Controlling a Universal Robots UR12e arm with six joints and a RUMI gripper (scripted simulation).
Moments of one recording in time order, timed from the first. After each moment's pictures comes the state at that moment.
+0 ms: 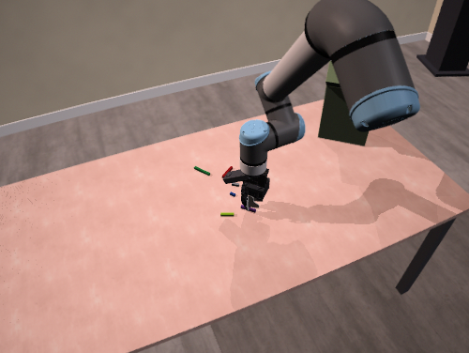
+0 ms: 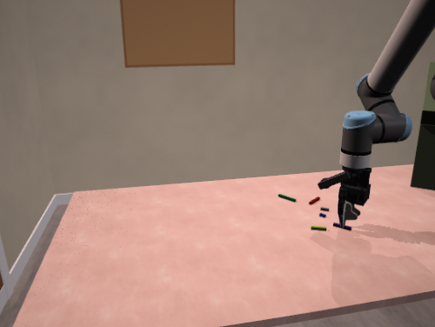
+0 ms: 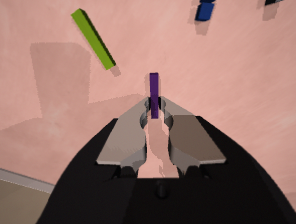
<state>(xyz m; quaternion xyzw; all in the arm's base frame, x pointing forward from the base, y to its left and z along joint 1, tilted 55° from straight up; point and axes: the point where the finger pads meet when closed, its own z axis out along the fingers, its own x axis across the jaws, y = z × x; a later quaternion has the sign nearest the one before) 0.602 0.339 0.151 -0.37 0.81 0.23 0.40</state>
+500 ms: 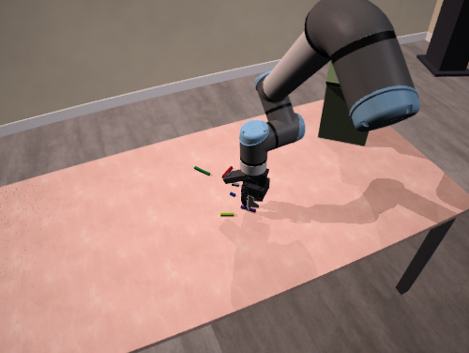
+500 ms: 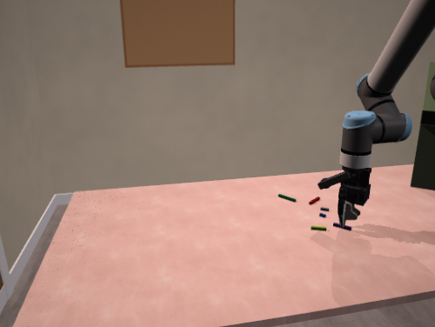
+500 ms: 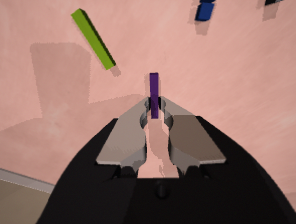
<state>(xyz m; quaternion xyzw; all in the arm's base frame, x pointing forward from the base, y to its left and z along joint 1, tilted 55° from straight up) 0.602 0.339 0.151 -0.37 0.81 0.23 0.40</state>
